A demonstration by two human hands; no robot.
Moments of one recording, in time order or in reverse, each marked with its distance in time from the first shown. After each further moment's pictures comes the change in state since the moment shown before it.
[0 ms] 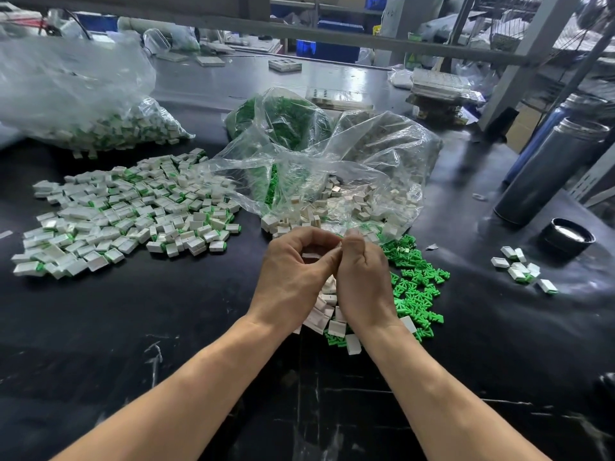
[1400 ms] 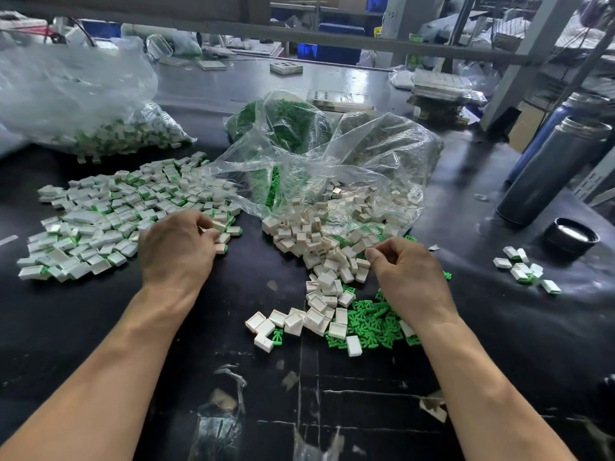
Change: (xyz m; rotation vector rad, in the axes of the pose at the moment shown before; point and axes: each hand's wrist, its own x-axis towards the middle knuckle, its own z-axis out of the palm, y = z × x) left_hand 0.040 -0.007 -0.119 1.106 0.435 -0.088; right_hand 0.020 0.016 -0.061 -0.495 -0.012 0.105
